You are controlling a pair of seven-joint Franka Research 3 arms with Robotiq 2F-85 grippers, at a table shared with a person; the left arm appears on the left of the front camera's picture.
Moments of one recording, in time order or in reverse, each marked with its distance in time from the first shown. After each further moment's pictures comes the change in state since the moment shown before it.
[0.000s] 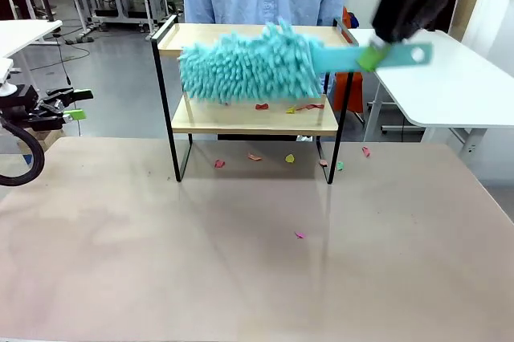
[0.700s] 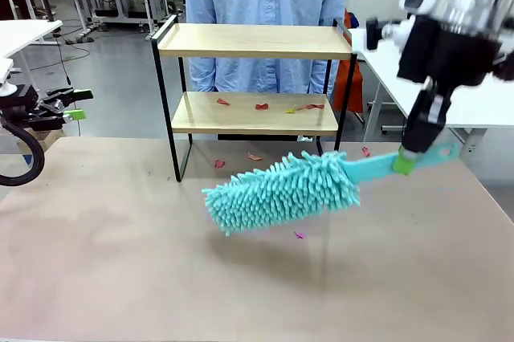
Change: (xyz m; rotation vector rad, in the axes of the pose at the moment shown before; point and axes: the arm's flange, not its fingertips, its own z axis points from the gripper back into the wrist) left arm 0.000 0.000 0.000 0.000 0.000 0.000; right arm -0.059 -0.051 -0.106 0.002 0.303 0.263
